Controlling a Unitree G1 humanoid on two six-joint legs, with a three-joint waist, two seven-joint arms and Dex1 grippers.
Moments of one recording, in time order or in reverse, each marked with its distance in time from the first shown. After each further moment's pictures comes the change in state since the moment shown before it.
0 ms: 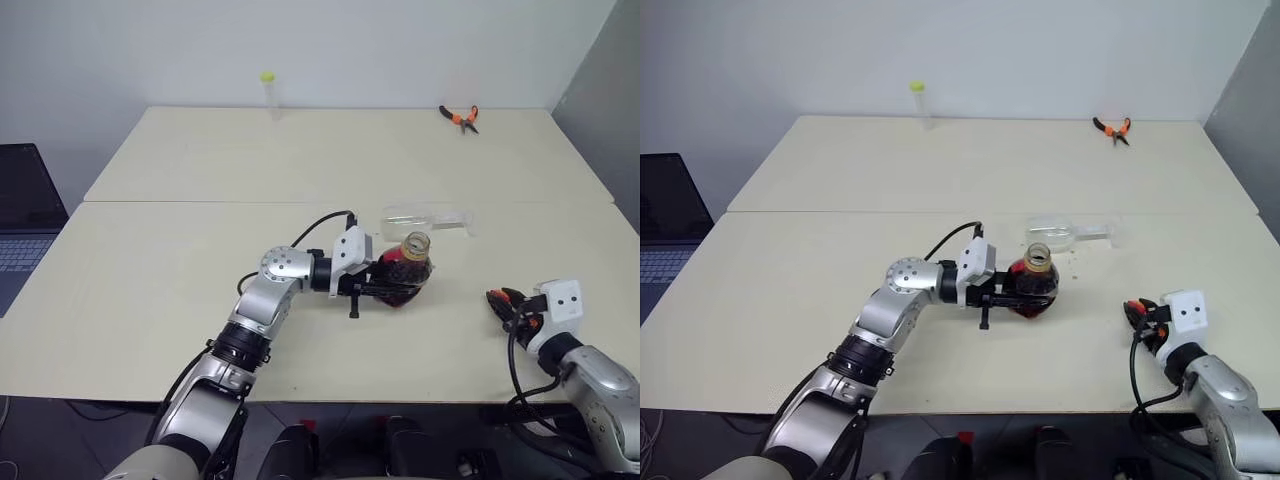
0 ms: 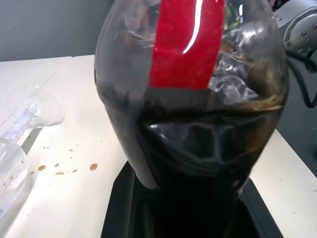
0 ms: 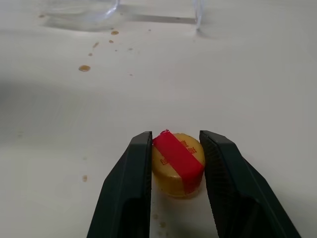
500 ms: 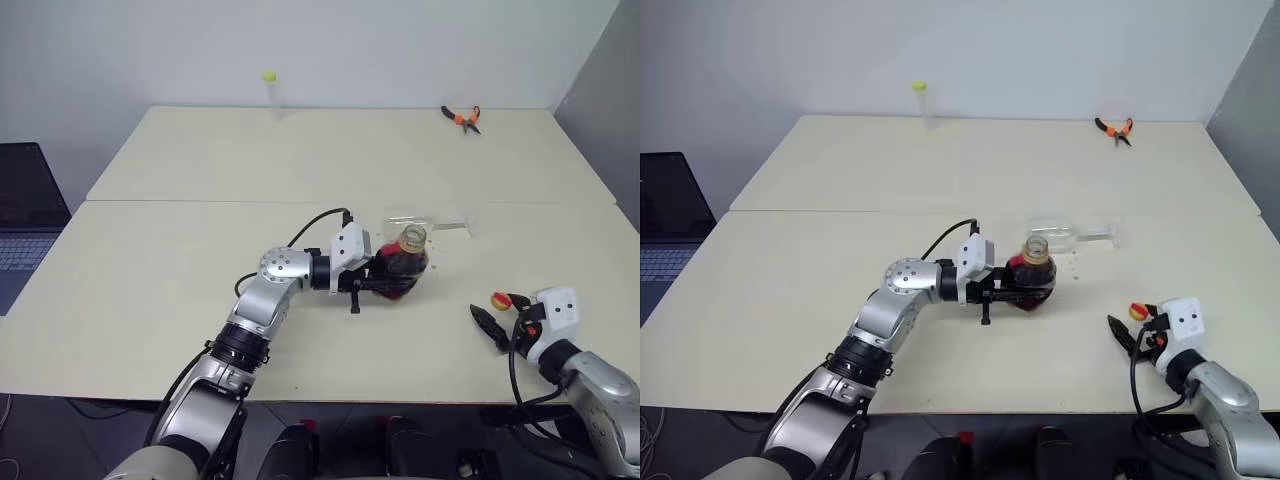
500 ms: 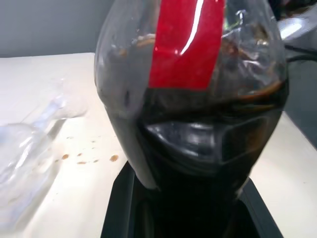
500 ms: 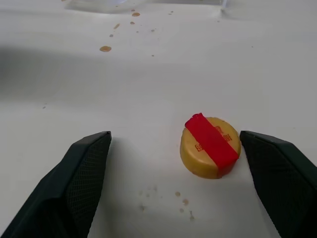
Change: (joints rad) left arm 0.017 0.010 0.044 -0.001 0.004 -0.001 0.140; right arm 0.066 -0.013 -0.023 -0.073 0.013 0.025 0.076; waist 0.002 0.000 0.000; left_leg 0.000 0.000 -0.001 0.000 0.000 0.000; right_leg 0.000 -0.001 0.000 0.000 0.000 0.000
